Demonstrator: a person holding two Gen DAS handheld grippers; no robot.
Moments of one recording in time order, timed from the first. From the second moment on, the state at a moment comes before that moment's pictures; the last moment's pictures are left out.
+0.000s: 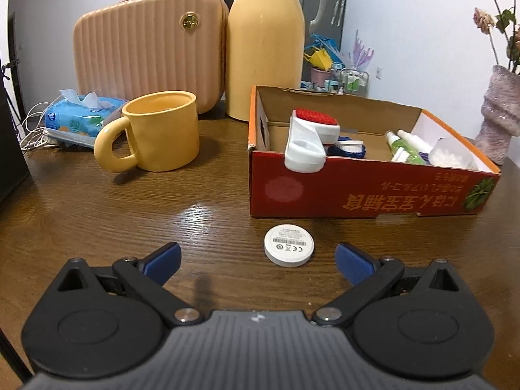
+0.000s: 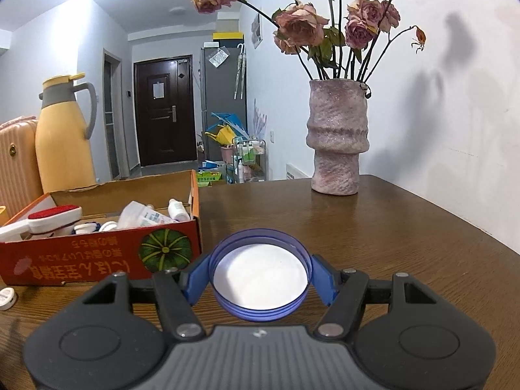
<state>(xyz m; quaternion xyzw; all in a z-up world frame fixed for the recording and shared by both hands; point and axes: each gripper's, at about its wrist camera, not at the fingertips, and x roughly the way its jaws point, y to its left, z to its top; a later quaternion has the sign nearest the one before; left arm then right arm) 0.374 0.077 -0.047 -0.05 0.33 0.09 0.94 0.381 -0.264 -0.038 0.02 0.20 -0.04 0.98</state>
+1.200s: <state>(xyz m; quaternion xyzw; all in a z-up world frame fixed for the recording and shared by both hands) 0.387 0.065 -0.048 -0.02 0.31 0.08 0.95 0.370 -0.253 -0.034 0.02 0.17 -0.01 0.98</state>
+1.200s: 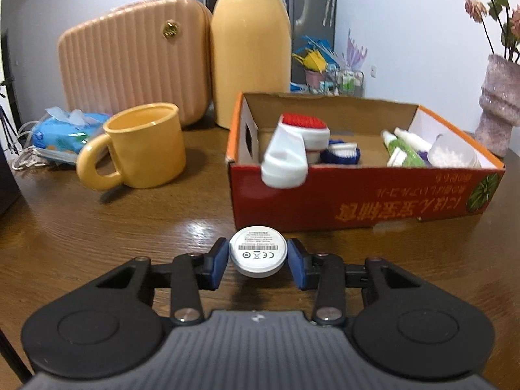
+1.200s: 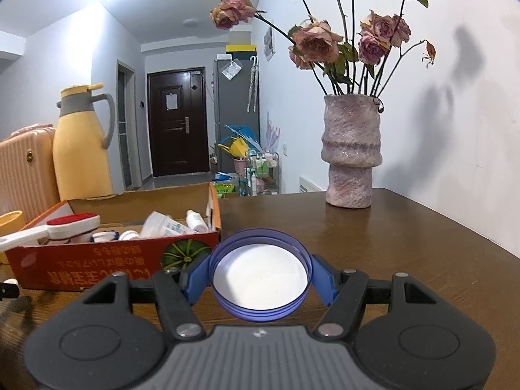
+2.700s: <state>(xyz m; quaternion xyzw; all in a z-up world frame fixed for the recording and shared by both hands) 0.413 0.009 -0.004 -0.05 0.23 0.05 0.97 0.410 -0.168 -0.027 0.01 0.10 0.06 0.99</state>
